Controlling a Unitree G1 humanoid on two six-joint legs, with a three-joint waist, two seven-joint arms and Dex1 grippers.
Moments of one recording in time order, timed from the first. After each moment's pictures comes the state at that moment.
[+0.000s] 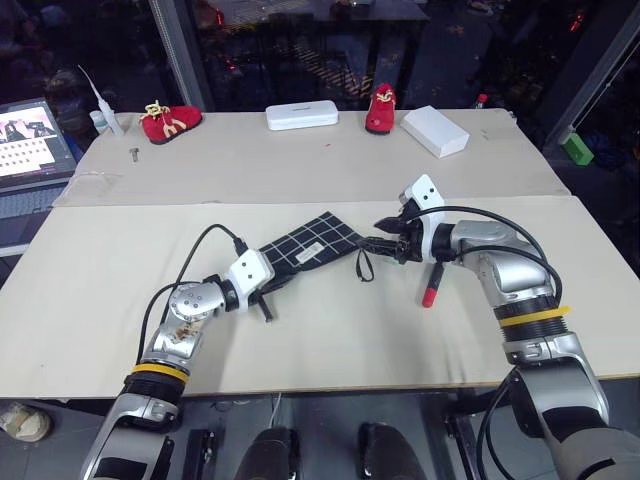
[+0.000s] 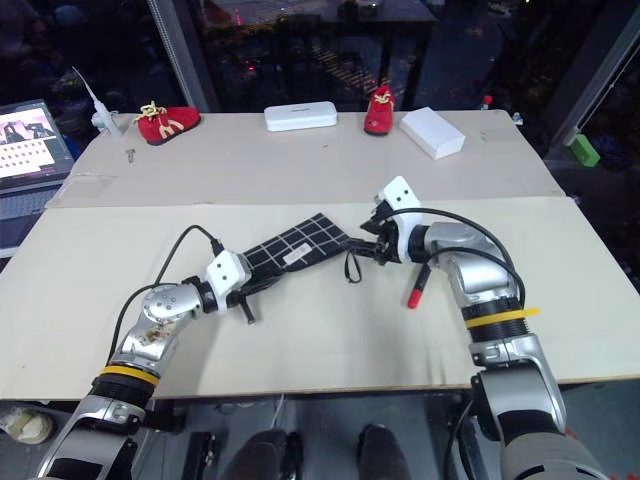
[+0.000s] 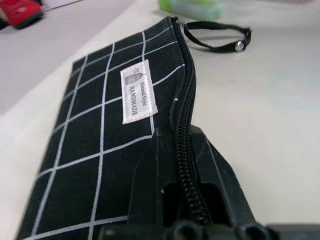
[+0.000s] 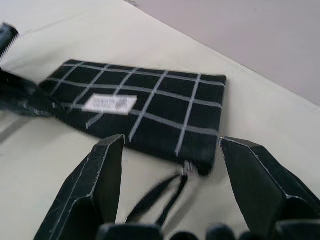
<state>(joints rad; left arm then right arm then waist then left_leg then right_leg) -0.43 0.46 -0.11 0.30 -0.10 -0.09 -0.84 -0.78 -0.50 0.11 0.27 0.23 0.61 0.89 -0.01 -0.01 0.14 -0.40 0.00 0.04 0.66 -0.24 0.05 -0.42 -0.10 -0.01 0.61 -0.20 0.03</state>
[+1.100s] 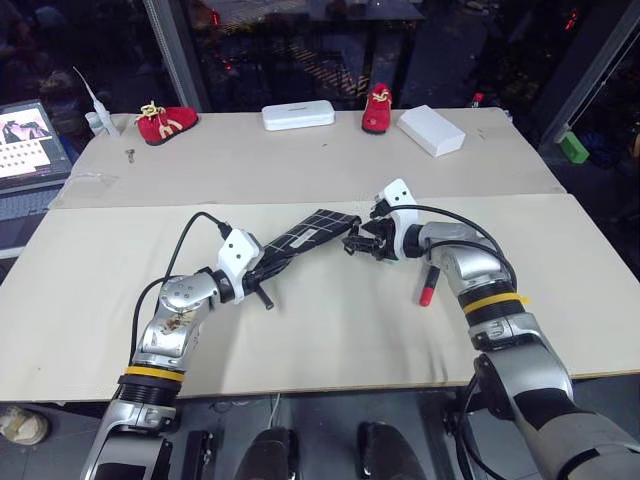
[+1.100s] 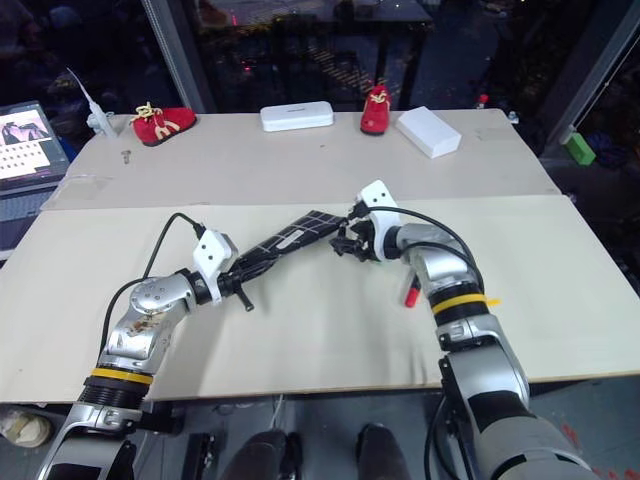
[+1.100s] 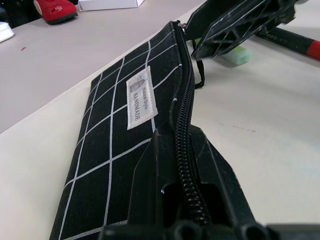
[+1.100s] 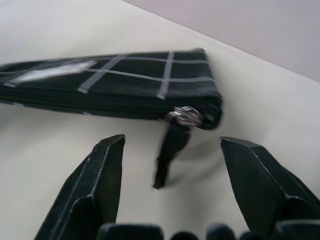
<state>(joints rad) -0.41 0.44 -0.05 0.14 -0.20 0.13 -0.80 -0.91 -0.33 0.12 0.62 0.13 0.51 0.72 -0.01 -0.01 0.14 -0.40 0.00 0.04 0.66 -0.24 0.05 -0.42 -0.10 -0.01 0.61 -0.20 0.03</state>
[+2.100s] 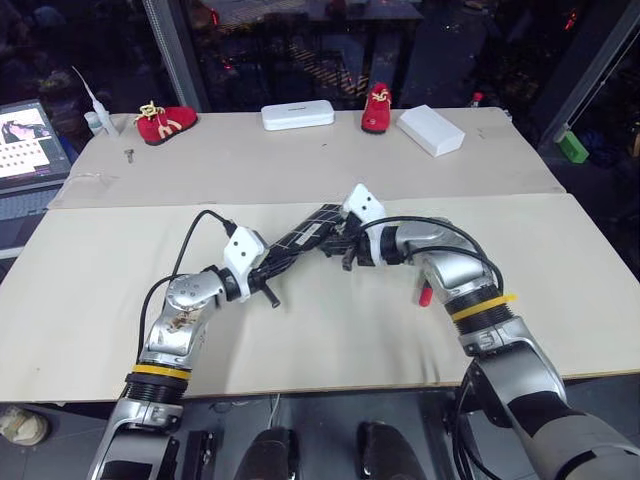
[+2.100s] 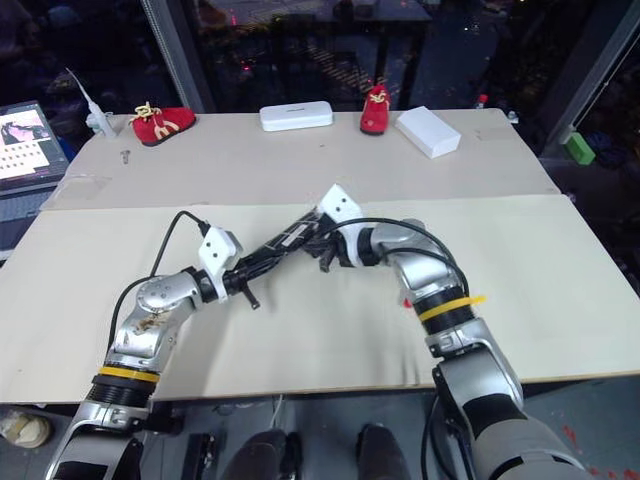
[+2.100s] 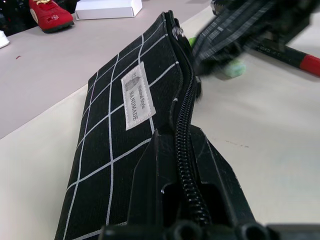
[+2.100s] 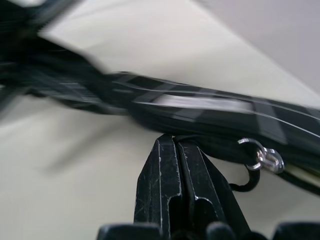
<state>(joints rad) -0.43 0.40 -0.05 0.14 -0.20 0.14 -0.80 -0.85 -0.31 0.29 0.30 0.12 0.54 0.96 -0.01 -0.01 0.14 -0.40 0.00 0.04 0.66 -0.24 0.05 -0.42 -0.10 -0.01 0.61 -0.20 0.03</state>
